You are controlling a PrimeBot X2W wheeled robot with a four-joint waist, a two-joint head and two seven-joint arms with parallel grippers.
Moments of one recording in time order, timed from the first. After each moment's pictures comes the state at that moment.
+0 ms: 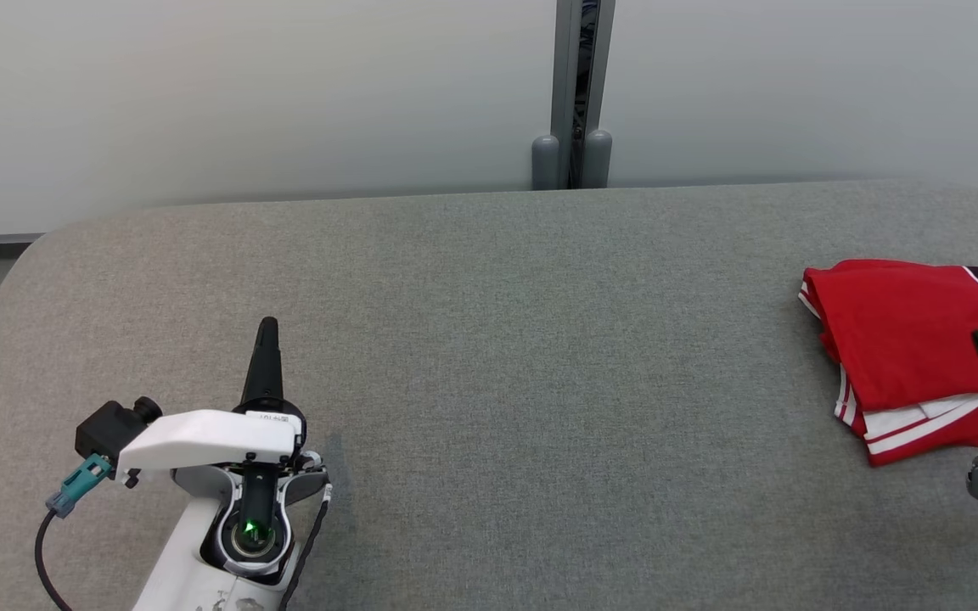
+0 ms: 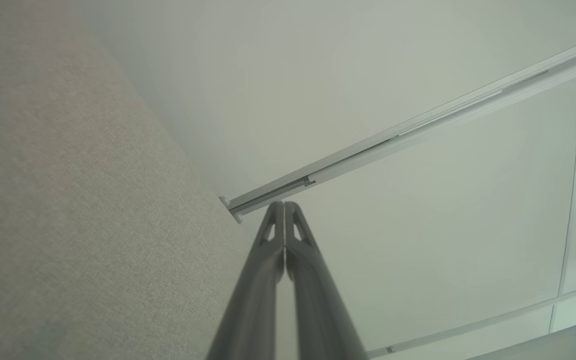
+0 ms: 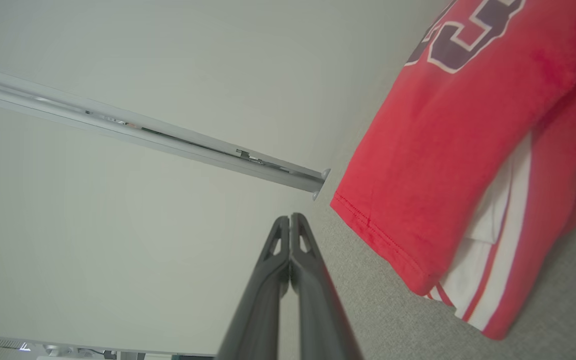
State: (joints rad) left arm -0.36 0.09 -0.28 0.49 -1.41 -0.07 -0.25; right arm -0.37 -0.16 -0.33 0.53 1.21 0.13 0.29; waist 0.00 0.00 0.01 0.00
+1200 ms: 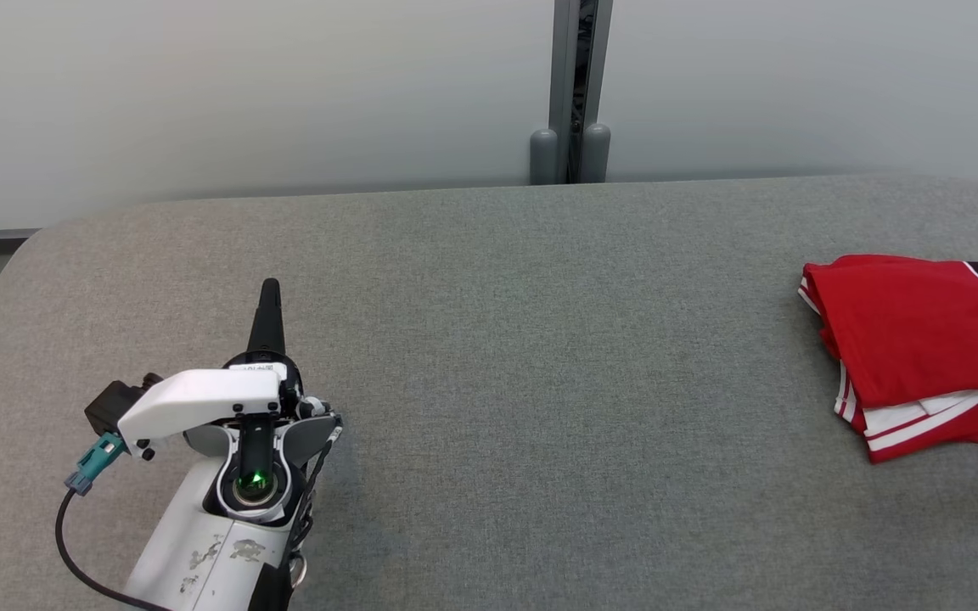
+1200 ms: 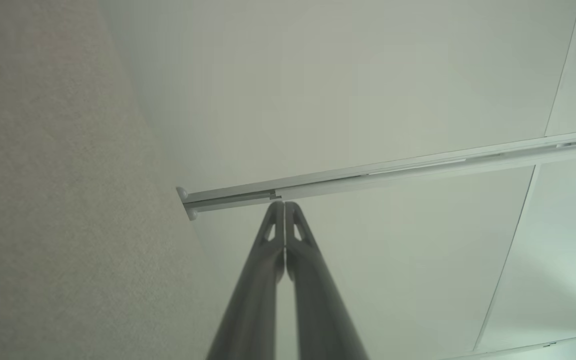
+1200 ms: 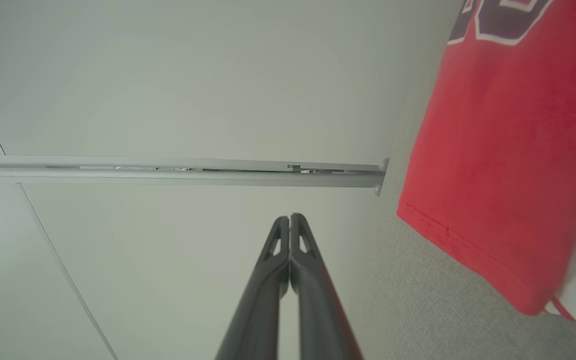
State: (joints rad) left arm -0.48 0.05 -0.30 0.58 -1.69 -0.12 -0.26; right arm -0.51 -0.20 -0.39 0.68 1.49 0.13 0.38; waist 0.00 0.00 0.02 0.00
